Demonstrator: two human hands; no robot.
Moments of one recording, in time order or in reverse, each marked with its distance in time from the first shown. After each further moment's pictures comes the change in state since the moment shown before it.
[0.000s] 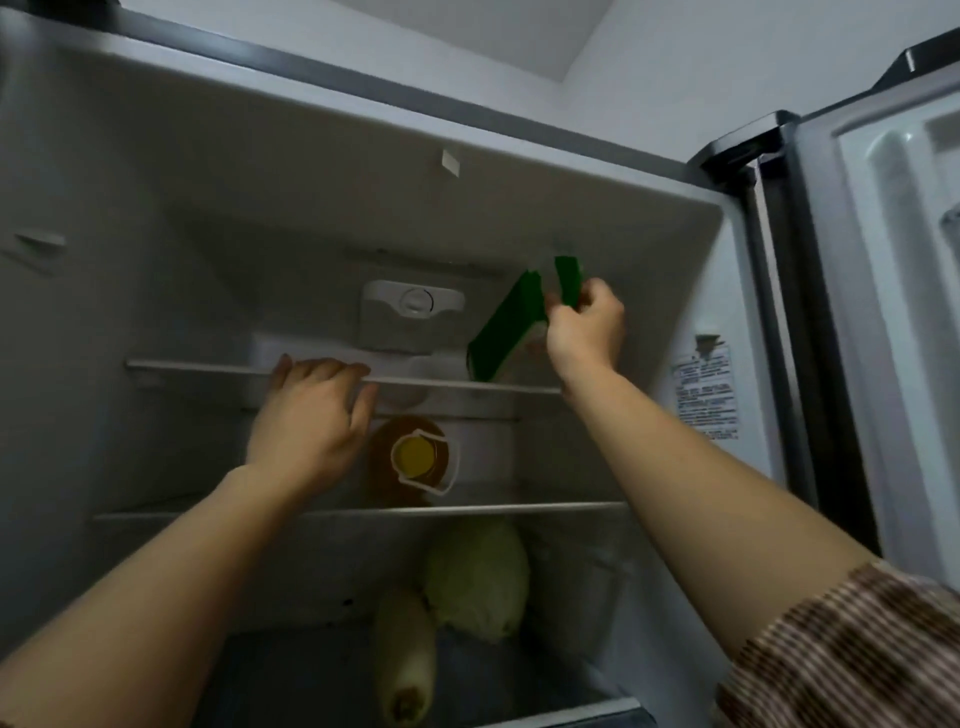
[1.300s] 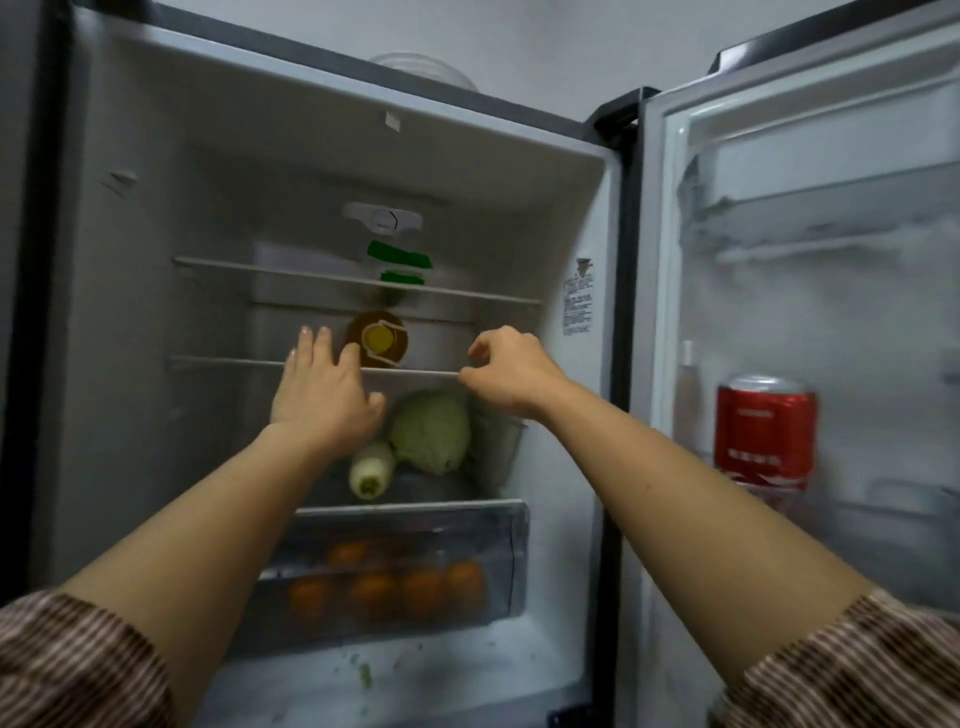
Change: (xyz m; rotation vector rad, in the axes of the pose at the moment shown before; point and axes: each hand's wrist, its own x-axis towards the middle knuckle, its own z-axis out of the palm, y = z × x) left_hand -0.138 0.120 -0.072 0.112 -0.343 -0.216; right_hand -0.142 -0.063 -0.159 -0.834 -0.839 -0.063
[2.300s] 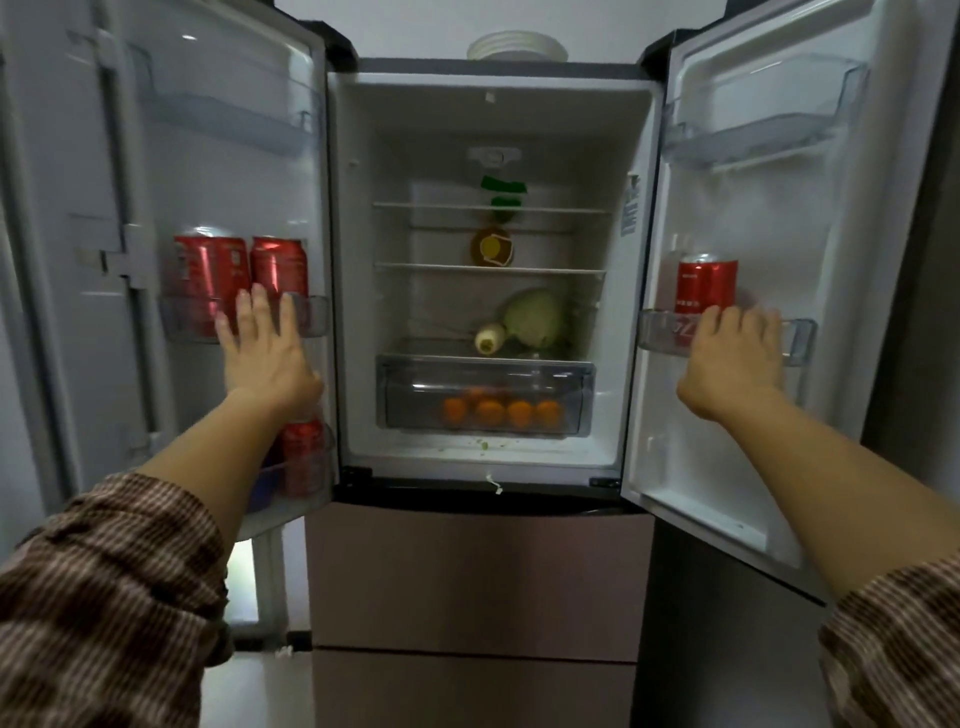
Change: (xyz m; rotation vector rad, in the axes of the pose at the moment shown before) left_hand -0.277 -0.049 -0.166 0.464 -0.057 -0.409; right_hand -0.256 0.086 -0.100 -0.723 0.038 0.146
